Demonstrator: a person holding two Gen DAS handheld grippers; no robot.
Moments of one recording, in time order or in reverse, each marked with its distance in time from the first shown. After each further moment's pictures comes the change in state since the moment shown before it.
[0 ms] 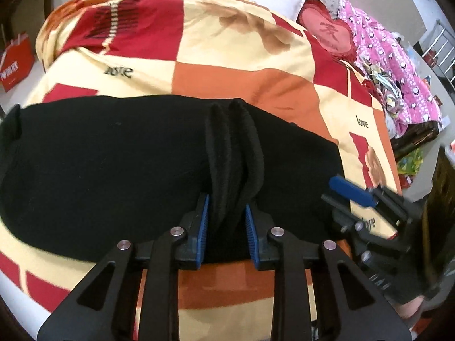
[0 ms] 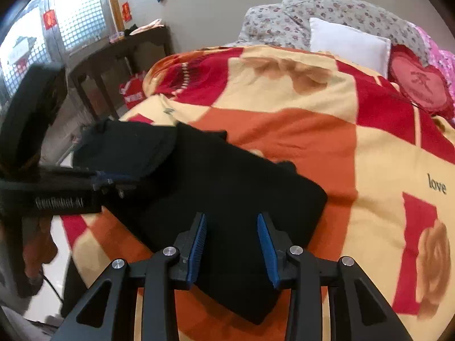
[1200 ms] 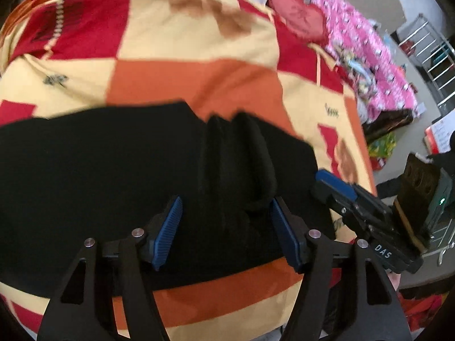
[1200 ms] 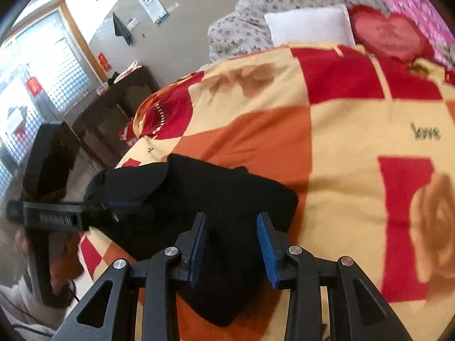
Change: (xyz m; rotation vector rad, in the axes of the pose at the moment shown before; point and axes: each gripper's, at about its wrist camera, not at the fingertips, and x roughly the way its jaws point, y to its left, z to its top) left arm 0.033 -0.038 0.025 0.043 0.118 -0.168; right arm -0.014 -0.081 -0.017 0.277 -0.089 0.096
